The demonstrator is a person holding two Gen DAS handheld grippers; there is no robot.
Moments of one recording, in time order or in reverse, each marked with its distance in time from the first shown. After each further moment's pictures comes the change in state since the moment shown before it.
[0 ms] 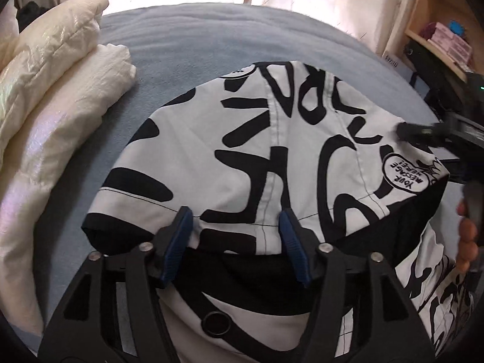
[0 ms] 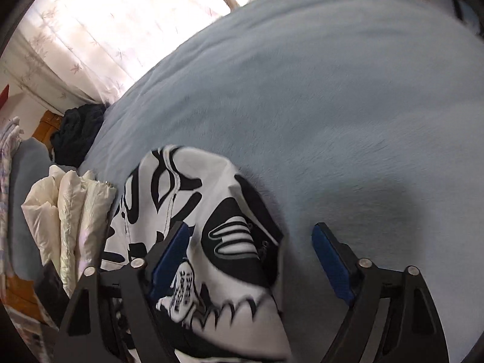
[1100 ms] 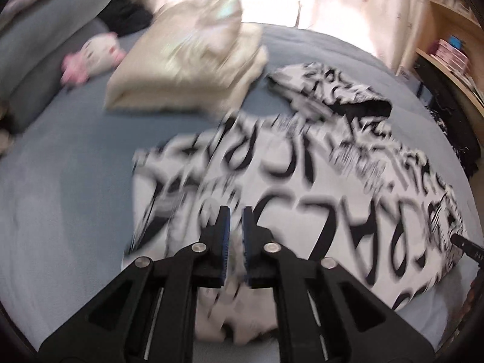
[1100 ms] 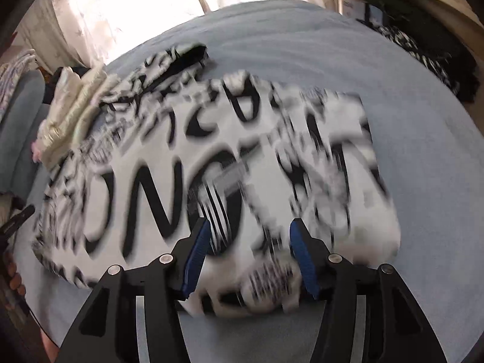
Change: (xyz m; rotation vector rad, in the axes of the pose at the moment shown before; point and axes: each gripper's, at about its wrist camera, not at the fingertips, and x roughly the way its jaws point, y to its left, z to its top) left arm -0.301 0.069 -0.217 -0.092 -0.052 0.163; right arm -0.246 0.014 -0.417 -0.104 -0.118 -0.324
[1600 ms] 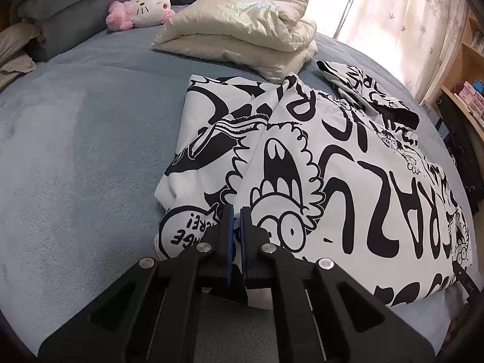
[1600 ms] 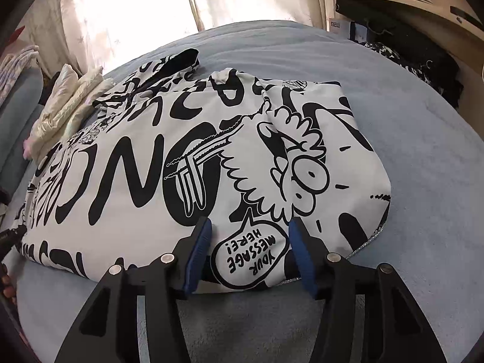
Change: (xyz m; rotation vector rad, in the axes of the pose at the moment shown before) left arm 0.020 0.065 -0.097 -0.232 -0.011 0.036; right arm 0.018 -0.009 -0.093 0.007 -0.117 -0.075
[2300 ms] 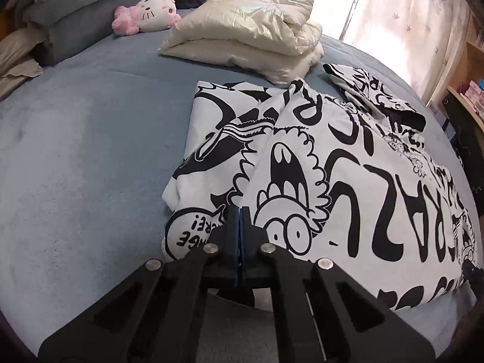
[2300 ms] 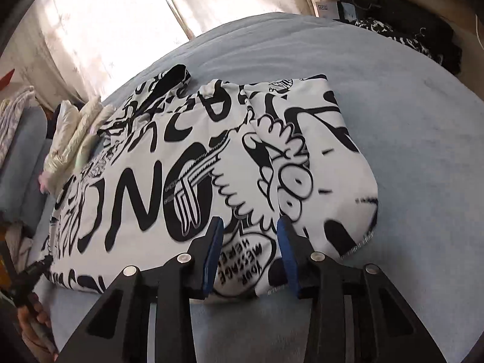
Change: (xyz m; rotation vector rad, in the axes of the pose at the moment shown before) left arm -0.007 0.001 -0.004 0.003 -0.018 0.037; right arm -0.011 -0.011 0.004 0.110 0.006 0.053
